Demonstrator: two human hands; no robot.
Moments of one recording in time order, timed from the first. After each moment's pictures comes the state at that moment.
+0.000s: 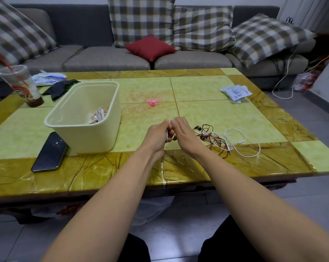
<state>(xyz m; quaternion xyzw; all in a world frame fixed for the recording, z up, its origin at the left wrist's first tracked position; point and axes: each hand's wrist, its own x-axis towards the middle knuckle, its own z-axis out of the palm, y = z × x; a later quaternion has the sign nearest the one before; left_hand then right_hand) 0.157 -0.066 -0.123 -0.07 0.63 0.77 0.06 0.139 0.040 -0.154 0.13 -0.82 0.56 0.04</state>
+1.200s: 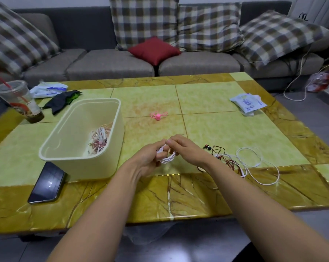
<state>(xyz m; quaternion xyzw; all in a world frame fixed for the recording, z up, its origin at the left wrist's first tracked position) 0.092 -0.112 -0.136 -0.07 0.67 0.69 0.26 0.075 0.043 -0.149 0.20 -0.83 0.52 -0.11</state>
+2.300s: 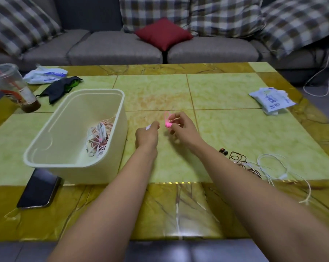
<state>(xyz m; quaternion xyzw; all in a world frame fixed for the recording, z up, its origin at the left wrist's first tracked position) 0.026 -0.112 -0.144 -0.32 0.66 0.68 -0.01 -0.005 0.003 -0.174 0.03 -0.76 0.64 -0.02</state>
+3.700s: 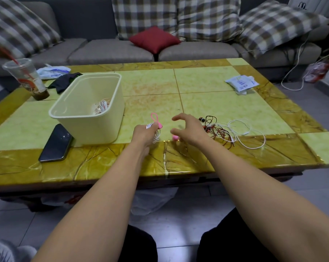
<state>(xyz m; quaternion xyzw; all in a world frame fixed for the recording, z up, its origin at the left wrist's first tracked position) 0.162 -0.100 -0.137 -0.20 0.73 0.65 0.04 0.137 0.053 -0.157 0.04 -0.91 0.41 0.00</state>
